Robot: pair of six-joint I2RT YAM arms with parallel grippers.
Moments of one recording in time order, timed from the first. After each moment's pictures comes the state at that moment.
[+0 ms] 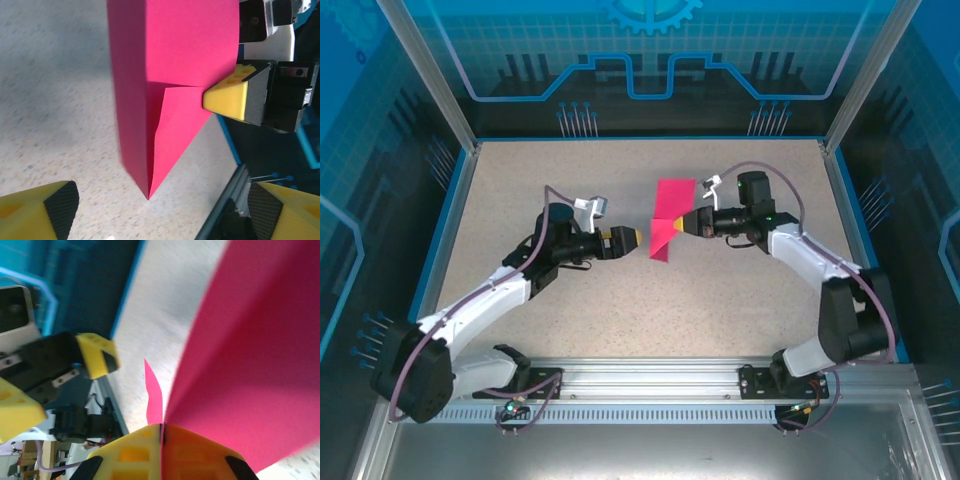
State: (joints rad) left arm -0.44 1.16 0.72 0.04 0.54 -0.70; right arm 0.25 1.46 0.95 -0.12 -1.03 0.44
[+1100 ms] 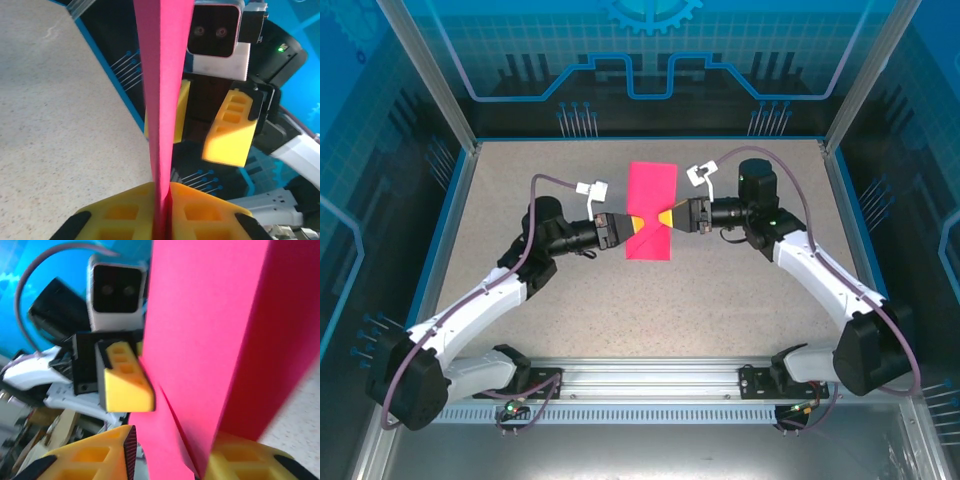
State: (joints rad) left arm -0.49 1.14 0.80 0.18 0.66 -0.82; right arm 0.34 1.31 1.04 -0.14 -1.06 0.50
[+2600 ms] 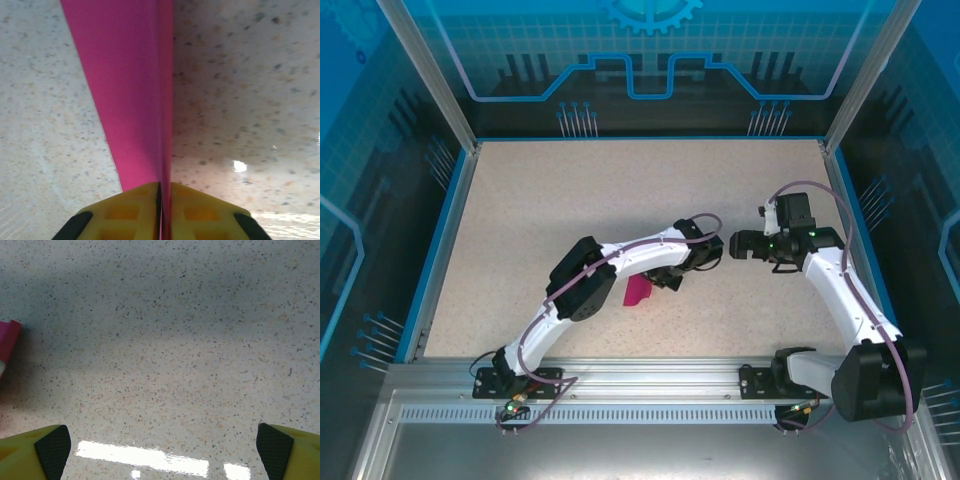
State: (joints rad) left arm -0.96 2.33 1.94 -1.41 -0.34 -0.67; right arm 0.08 1.17 0.91 -0.80 -0.14 0.18
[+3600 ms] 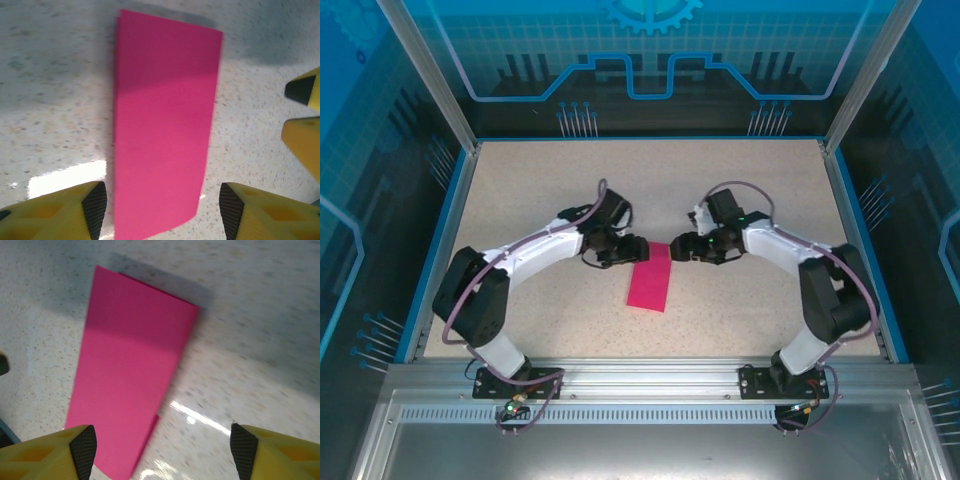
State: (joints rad) left arm -0.54 1.64 1.11 -0.61 0.30 -0.67; right arm 0.41 1.66 1.02 -0.50 -0.47 0.36
